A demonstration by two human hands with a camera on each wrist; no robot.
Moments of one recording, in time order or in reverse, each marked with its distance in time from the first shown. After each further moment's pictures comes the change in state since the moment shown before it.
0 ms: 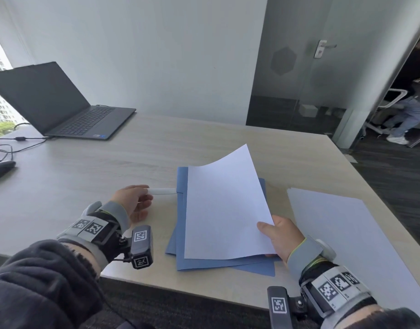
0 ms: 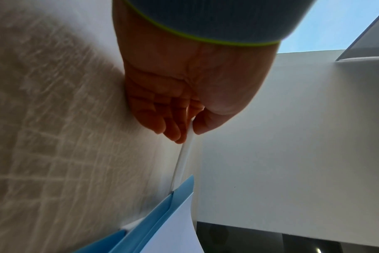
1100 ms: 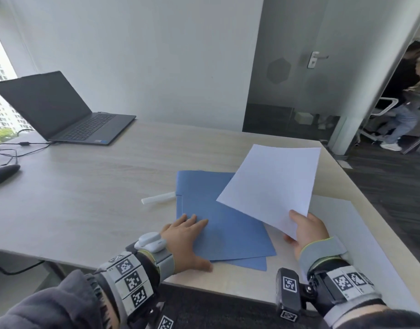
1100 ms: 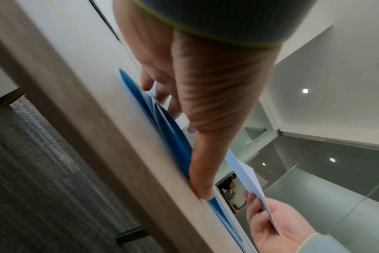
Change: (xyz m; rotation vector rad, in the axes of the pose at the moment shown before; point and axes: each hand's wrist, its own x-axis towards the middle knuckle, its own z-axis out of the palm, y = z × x) left_hand -0.102 -0.065 0.065 1.500 -0.385 0.674; right_hand -0.002 0.004 -0.041 0.520 0.447 0.025
